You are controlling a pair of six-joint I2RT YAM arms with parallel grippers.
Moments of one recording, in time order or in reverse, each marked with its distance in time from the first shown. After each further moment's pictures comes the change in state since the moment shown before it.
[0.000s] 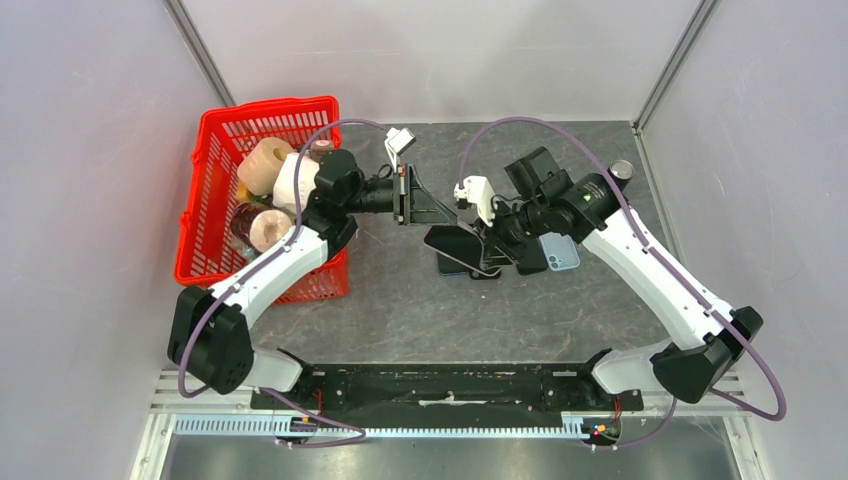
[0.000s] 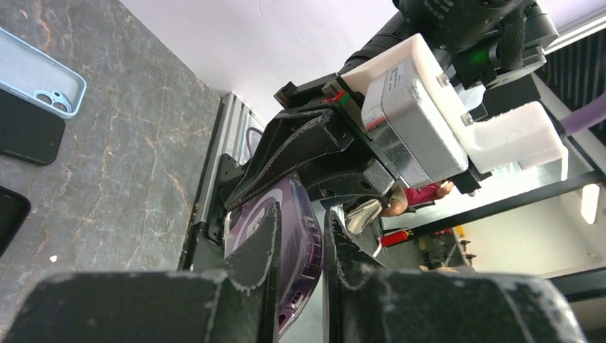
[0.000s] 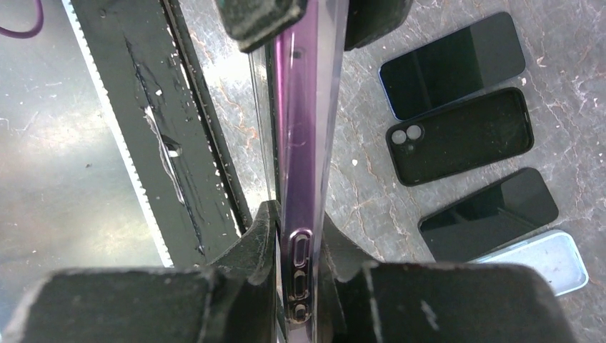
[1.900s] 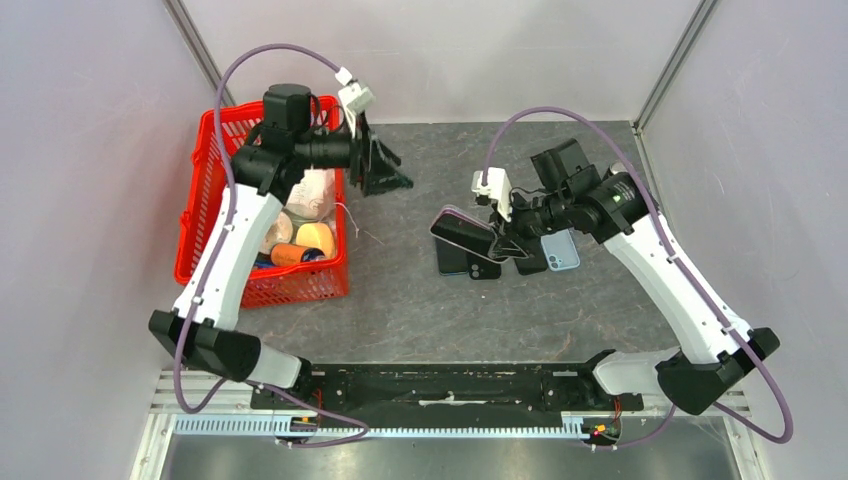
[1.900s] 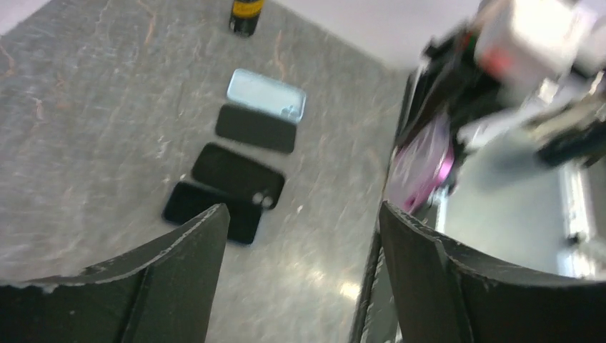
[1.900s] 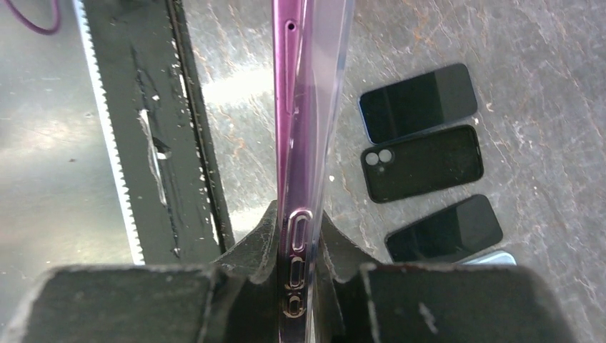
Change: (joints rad) left arm 0.211 0.063 0.645 -1.042 -0.077 0.942; right arm -0.072 -0.051 0.036 -0.027 -0.089 -0.150
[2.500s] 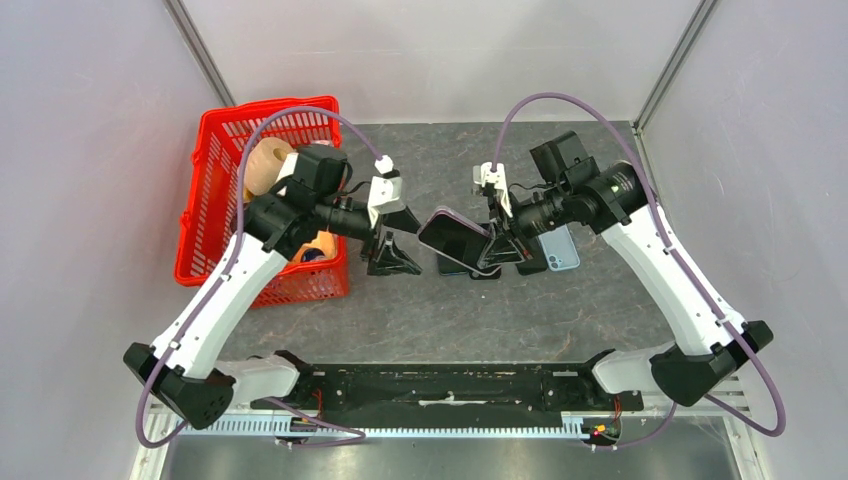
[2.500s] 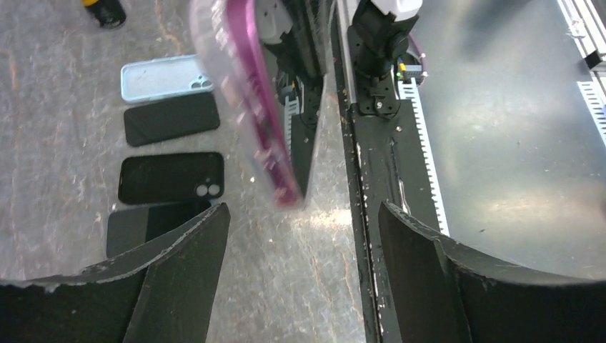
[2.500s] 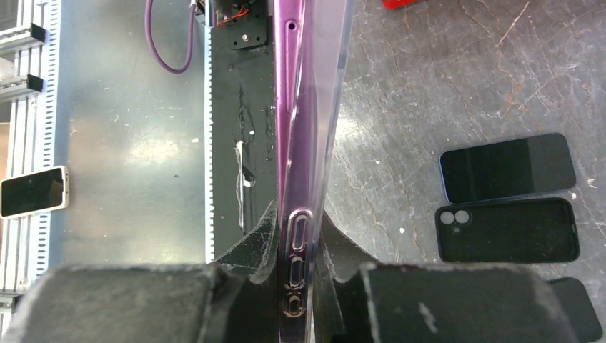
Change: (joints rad) left arm -0.217 -0.252 -0.284 -0.229 0.023 0.603; right arm -0.035 0.037 0.071 -0.066 -0.323 0.026
